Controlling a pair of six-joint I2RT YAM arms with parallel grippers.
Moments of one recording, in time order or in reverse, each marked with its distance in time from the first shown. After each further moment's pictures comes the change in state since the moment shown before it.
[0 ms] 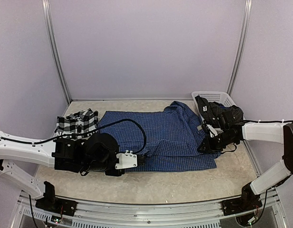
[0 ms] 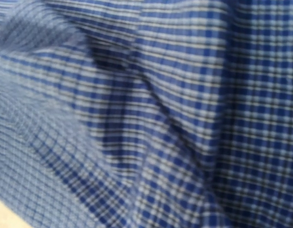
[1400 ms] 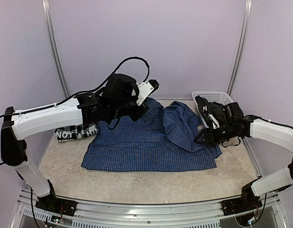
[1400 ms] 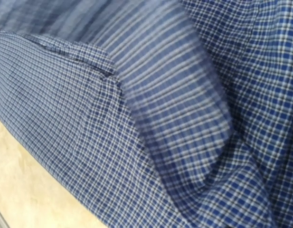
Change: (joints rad) left arm 0.240 0.431 0.720 -0.031 -0.076 -0.299; right arm 0.000 -0.132 0.068 -0.057 -0.120 -0.084
